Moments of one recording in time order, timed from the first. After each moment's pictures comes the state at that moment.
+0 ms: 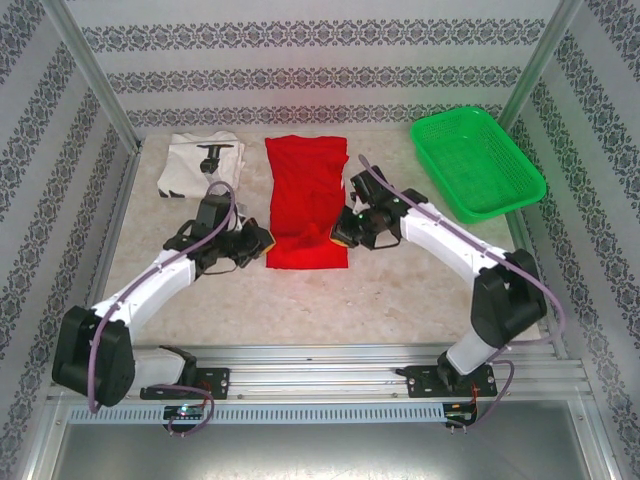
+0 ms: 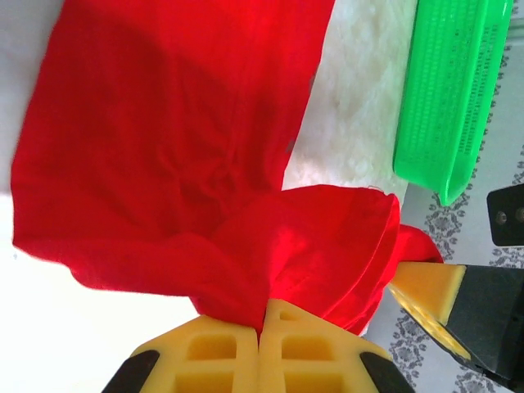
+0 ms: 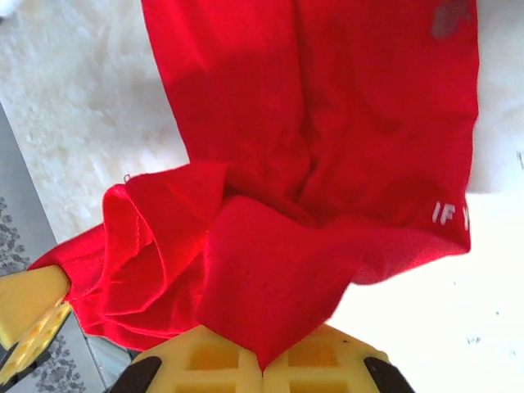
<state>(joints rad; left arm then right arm) -0.29 1.29 0.83 -0.32 0.50 -1.01 0.51 1.64 1.29 -0.71 -0.42 0.89</state>
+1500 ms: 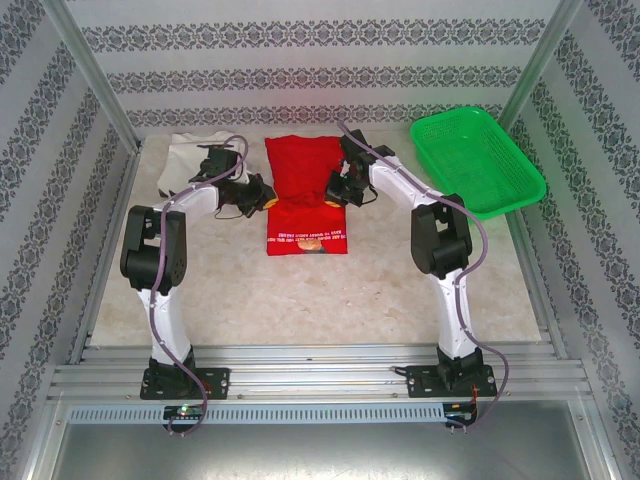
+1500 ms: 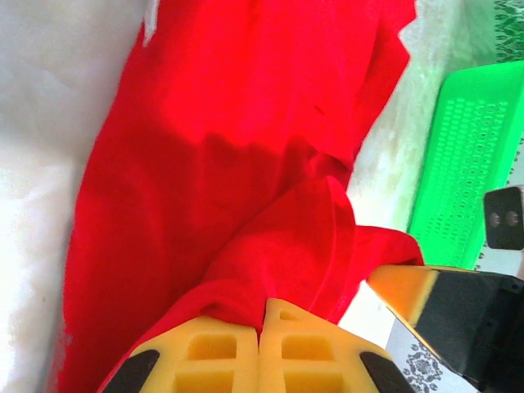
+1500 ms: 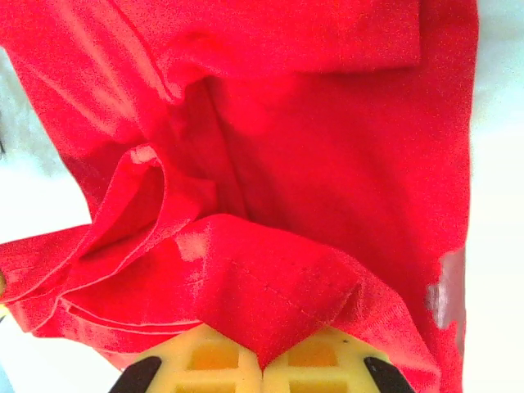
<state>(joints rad) -0.12 2.03 1.42 -0.31 0.66 -0.83 0.38 2.28 1.96 -0.86 -0.38 0.70</state>
